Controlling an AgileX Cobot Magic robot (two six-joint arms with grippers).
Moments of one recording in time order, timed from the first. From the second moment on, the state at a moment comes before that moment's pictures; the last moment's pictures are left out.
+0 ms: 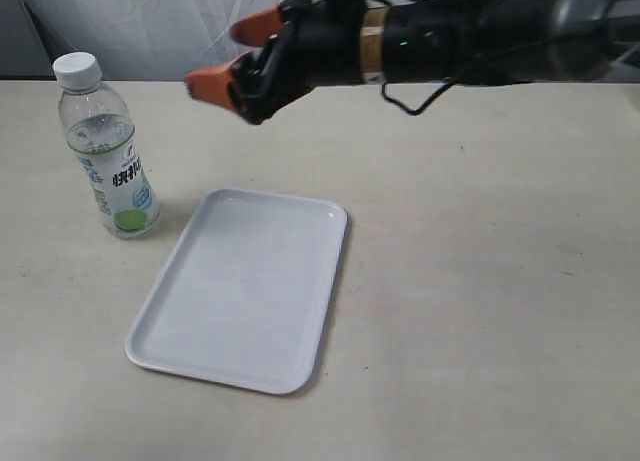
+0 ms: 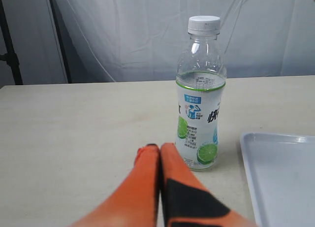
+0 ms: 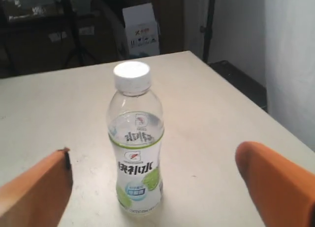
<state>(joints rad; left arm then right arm) -0.06 0.00 0.00 0.02 0.21 -0.04 0.61 1.94 -1.36 -1.35 -0.77 1.04</state>
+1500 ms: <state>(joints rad) -0.06 0.00 0.00 0.02 0.20 -0.04 0.90 2.45 -1.89 -1.09 -0.52 1.00</state>
